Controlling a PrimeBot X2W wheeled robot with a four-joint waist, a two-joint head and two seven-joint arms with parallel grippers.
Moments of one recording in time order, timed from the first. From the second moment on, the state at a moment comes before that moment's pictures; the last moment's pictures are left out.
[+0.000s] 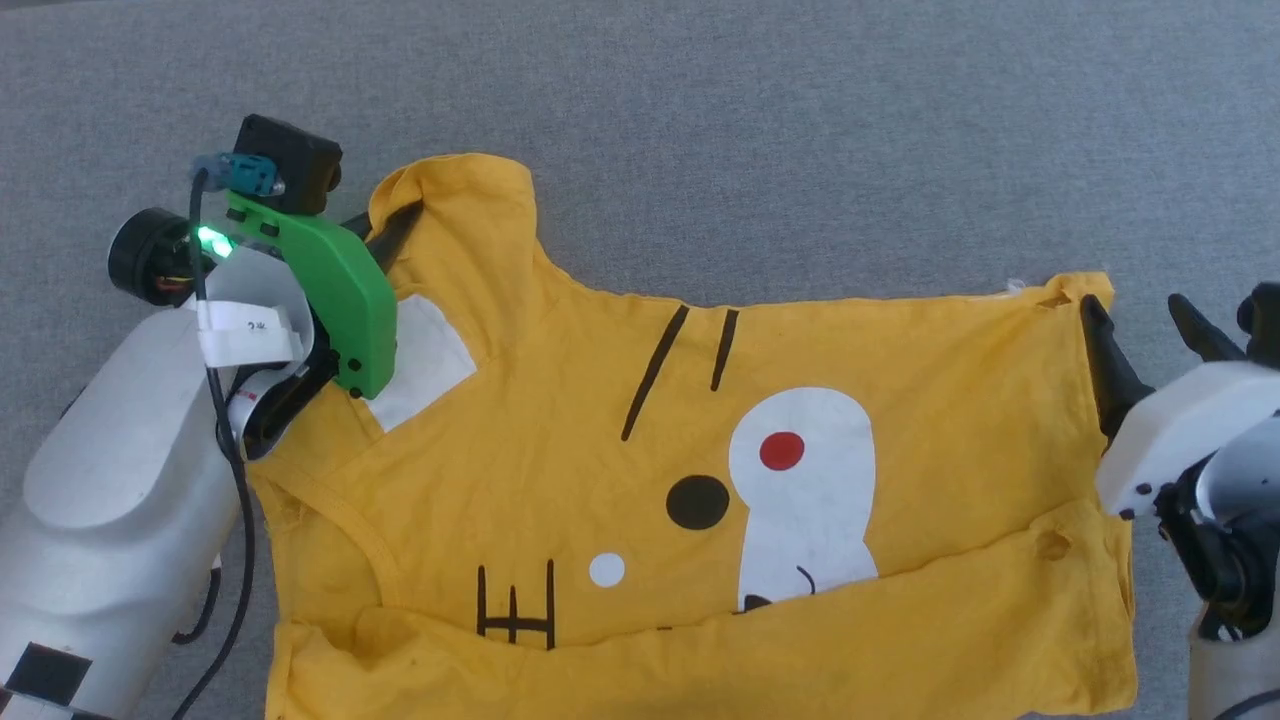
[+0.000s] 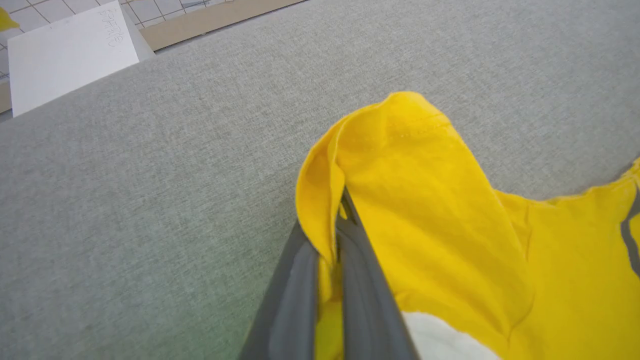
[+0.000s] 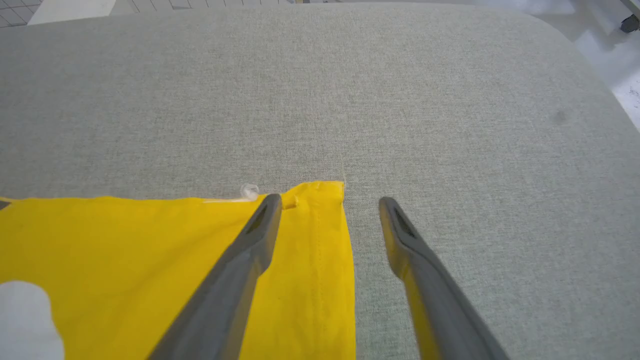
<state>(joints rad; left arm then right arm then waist) -0.76 0.54 -0.59 0.31 -0.67 -0.12 0.31 -0.22 -0.05 -0.21 -0.18 0.09 0.13 0.53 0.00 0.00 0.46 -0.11</state>
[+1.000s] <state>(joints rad) -0.76 0.59 -0.57 0.26 -0.70 -0.13 0.18 -0.36 -0.07 -0.24 -0.02 0.07 0.13 0.57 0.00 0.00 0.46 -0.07</state>
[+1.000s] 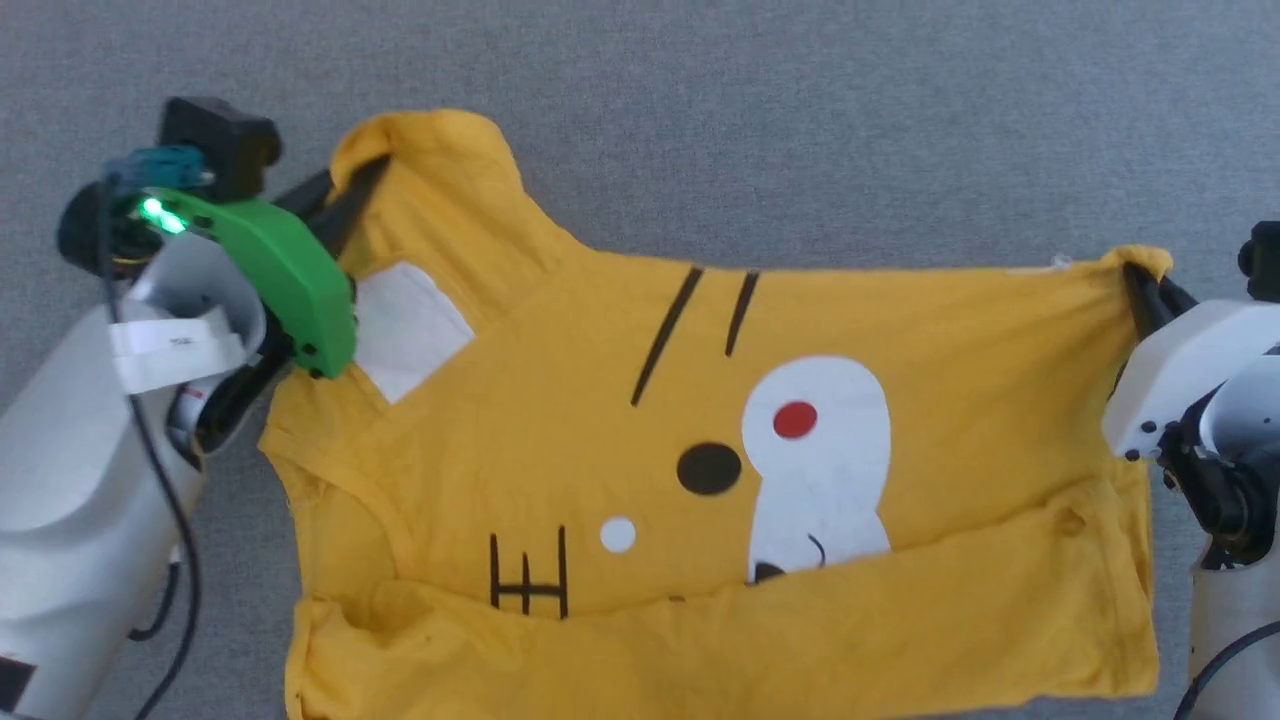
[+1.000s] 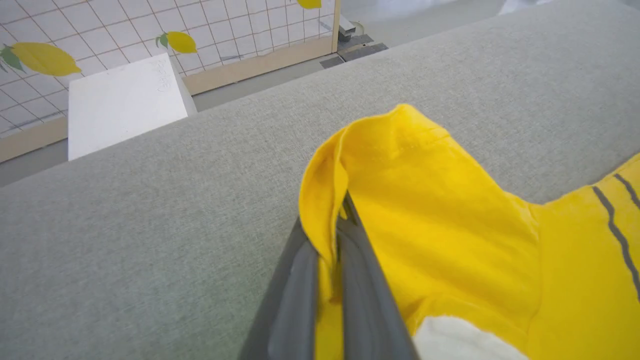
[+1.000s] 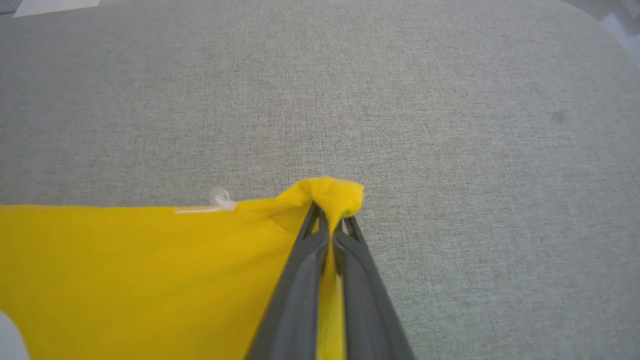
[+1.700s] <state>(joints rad) -0.30 0.78 -0.42 -0.14 -0.99 -0.08 0.10 -0.14 -0.06 -0.23 -0.14 0.23 0.13 0.49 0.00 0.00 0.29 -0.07</state>
